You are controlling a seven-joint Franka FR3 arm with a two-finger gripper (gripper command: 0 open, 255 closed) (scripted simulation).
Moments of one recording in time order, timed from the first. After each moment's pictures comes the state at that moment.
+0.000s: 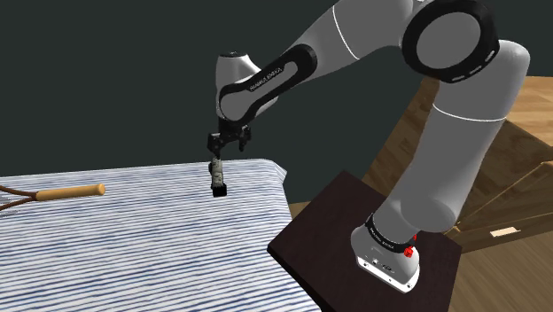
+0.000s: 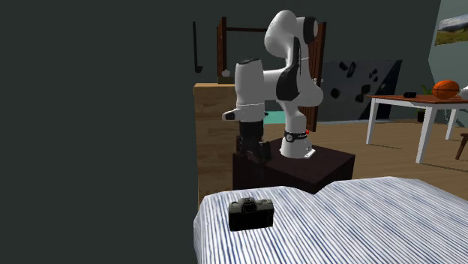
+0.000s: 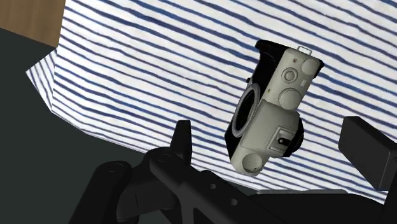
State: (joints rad) arm 0.12 0.25 0.15 -2.13 0.04 2.38 0.42
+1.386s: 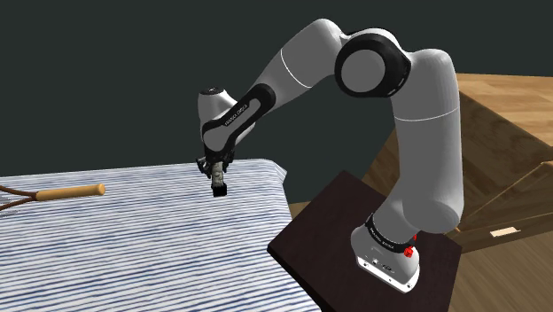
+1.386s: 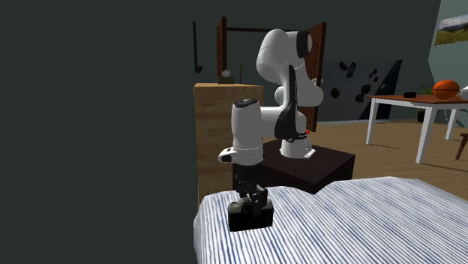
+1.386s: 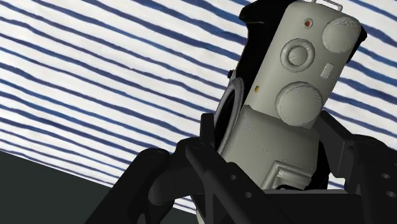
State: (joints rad) arm 0.19 0.60 0.13 -1.92 -0.03 2.49 0.50
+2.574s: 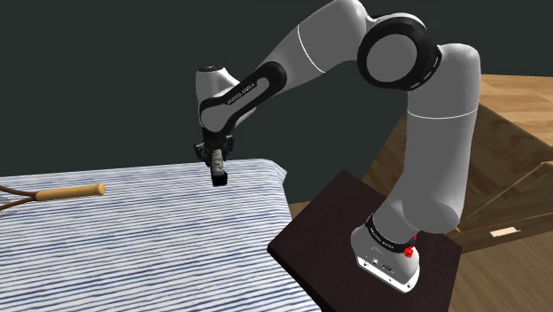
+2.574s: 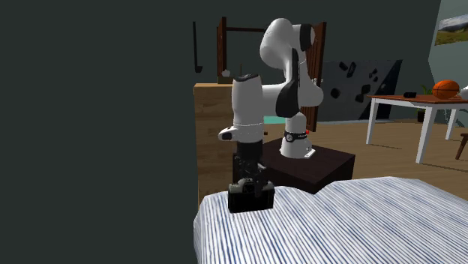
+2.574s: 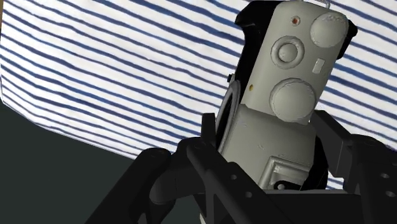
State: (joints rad) arm 0.18 0.47 0.14 -1.93 -0.01 2.37 0.50
